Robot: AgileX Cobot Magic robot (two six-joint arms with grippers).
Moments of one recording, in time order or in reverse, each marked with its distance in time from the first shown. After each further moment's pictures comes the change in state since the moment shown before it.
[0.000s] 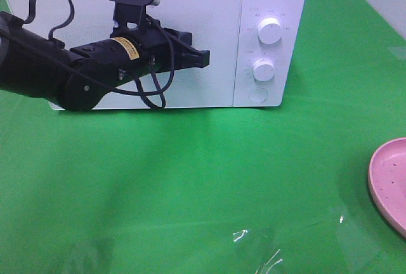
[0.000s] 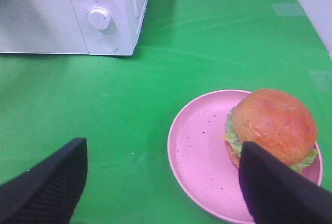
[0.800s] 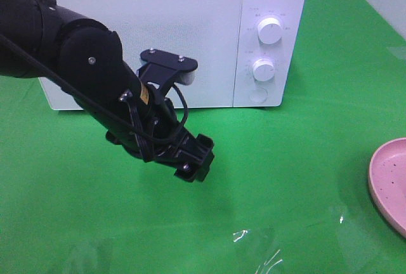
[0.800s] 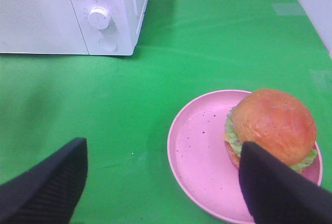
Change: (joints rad) left arm -0.194 -0.190 -0.017 -0.071 1.113 0.003; right arm 0.000 0.000 0.000 0.000 0.000 0.000
